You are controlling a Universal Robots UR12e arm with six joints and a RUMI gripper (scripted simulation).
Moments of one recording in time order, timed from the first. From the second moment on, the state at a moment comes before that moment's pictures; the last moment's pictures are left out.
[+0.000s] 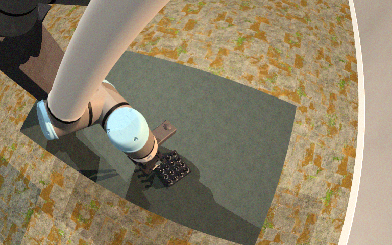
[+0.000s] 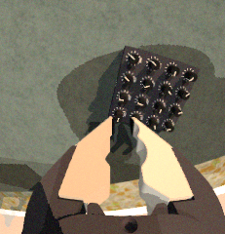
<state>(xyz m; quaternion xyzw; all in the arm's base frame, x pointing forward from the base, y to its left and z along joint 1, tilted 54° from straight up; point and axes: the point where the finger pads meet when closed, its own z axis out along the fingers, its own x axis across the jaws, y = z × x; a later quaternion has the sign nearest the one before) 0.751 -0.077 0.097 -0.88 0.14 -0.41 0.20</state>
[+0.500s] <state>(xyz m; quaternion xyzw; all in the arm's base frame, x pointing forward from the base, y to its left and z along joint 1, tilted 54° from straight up) 0.749 -0.064 0.115 -0.83 0.33 -0.35 0.29</state>
